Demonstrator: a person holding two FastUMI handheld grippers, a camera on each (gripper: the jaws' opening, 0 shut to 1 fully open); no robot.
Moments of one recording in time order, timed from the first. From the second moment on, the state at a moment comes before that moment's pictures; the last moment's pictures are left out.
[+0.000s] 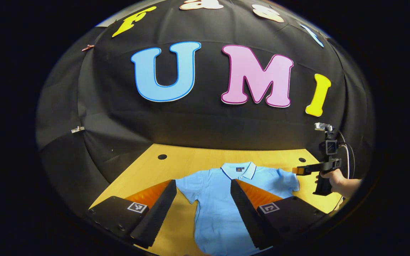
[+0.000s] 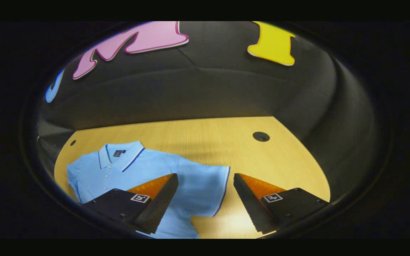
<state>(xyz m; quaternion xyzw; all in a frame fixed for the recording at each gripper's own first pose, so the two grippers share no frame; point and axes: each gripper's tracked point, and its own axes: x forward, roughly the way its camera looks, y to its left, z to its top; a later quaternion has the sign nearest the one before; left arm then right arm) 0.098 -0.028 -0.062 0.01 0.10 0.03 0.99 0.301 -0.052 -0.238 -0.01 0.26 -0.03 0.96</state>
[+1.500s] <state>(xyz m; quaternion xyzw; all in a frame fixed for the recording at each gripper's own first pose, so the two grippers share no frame) 0.118 -0.017 -0.101 -0.03 0.13 0.08 0.99 0.325 0.027 -0.222 -0.04 0.21 0.06 0.97</state>
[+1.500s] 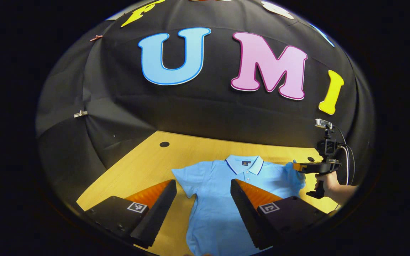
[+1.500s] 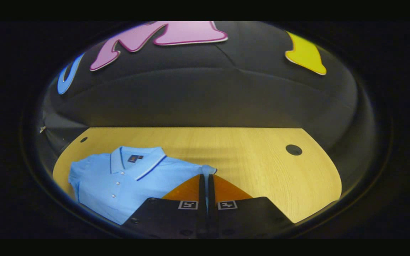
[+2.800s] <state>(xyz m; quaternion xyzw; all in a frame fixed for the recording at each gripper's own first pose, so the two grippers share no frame) 0.288 0.092 -0.243 -0.13 0.24 0.11 0.96 0.230 0.139 -0.199 -0.09 0.14 0.15 0.97</state>
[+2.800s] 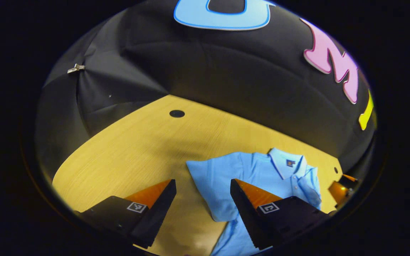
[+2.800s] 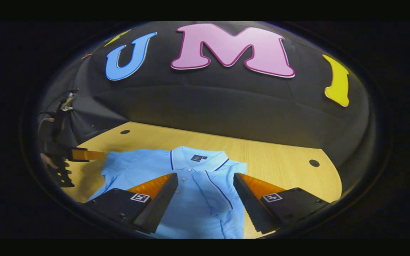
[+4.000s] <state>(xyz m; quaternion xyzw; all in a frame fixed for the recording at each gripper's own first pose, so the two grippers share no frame) 0.353 0.078 -0.246 -0.04 0.25 0.12 0.96 0.201 0.024 -0.227 -0.04 0.19 0.07 0.98</state>
